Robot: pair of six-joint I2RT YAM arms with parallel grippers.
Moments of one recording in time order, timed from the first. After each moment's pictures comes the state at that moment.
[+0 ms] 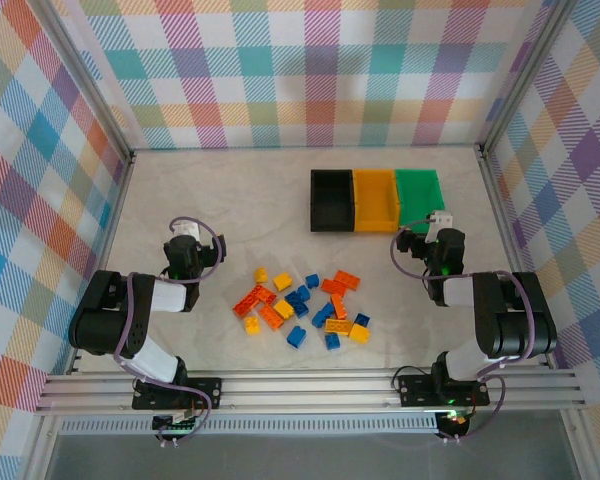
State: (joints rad) left arm -0.10 1.57 0.39 0.73 -0.20 -0.13; right arm 0.01 1.53 0.40 0.75 -0.02 0.07
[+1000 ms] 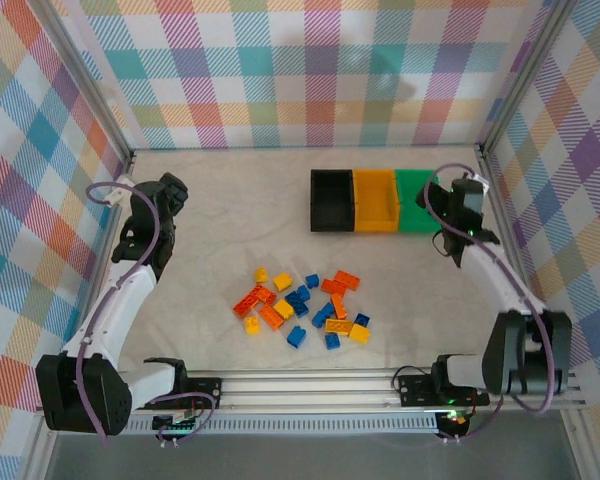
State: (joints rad) left arm -0.06 1.14 0.91 -0.21 -0.39 -0.80; right arm 0.02 1.36 0.93 -0.16 0.13 0.49
